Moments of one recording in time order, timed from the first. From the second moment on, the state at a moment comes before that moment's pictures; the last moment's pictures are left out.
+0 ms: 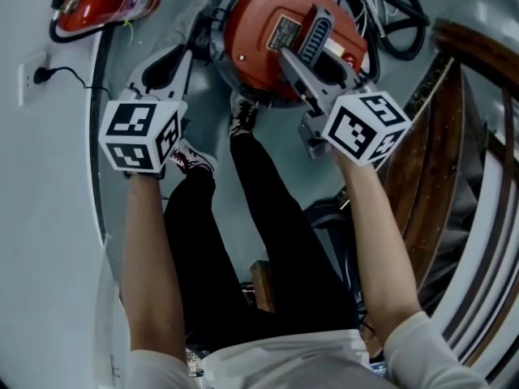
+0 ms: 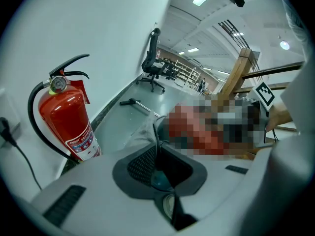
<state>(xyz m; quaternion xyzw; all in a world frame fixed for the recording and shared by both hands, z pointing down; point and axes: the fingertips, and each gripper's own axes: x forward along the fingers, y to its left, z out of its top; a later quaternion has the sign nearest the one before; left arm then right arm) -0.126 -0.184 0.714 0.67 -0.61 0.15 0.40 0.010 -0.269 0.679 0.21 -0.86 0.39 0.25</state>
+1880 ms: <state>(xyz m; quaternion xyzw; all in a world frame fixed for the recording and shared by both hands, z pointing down) -0.111 -0.189 0.709 0.68 -0.59 0.11 0.43 0.010 -0.268 0.679 0.21 -0.87 0.38 0.25</state>
